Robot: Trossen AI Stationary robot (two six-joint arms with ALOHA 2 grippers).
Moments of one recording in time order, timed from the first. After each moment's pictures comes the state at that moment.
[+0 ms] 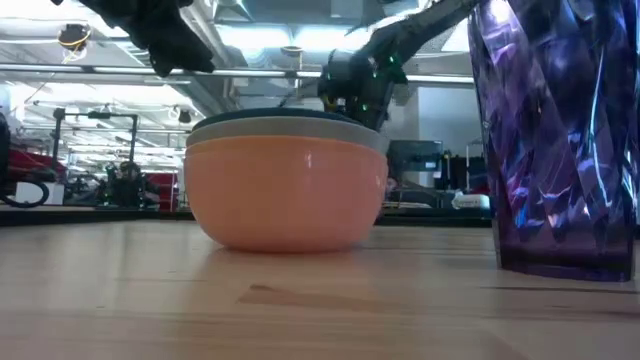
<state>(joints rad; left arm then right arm) 0.18 0.77 0.71 -0.44 -0.04 -0.11 -0.45 2.10 1.82 -0.97 -0.14 -0.03</state>
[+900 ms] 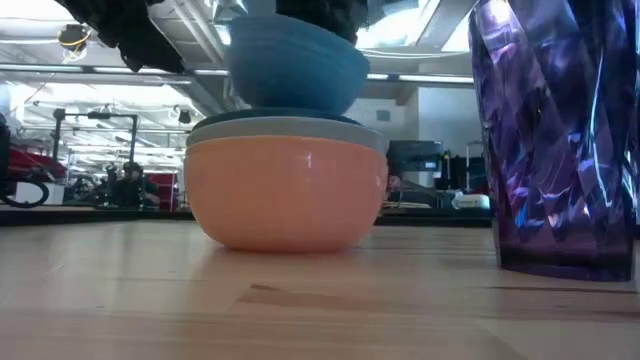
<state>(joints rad) 0.18 0.62 0.71 -0.63 -0.12 -0.07 -0.04 2.10 2.09 -1.12 -0.11 0.07</state>
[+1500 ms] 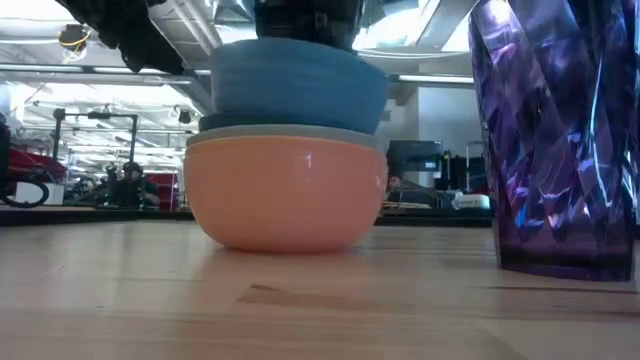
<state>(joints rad) 0.18 0.62 0.71 -0.63 -0.12 -0.07 0.03 2.21 2.09 -1.17 -0.09 0.07</state>
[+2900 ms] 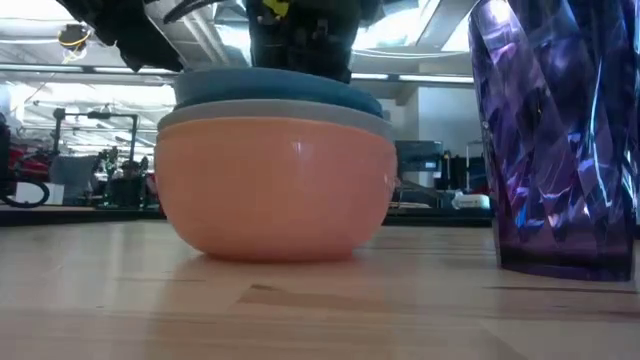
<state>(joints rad) 0.14 0.62 0.71 -0.64 -0.11 -0.08 -0.04 2.27 2.10 -1.18 -0.37 -0.03</state>
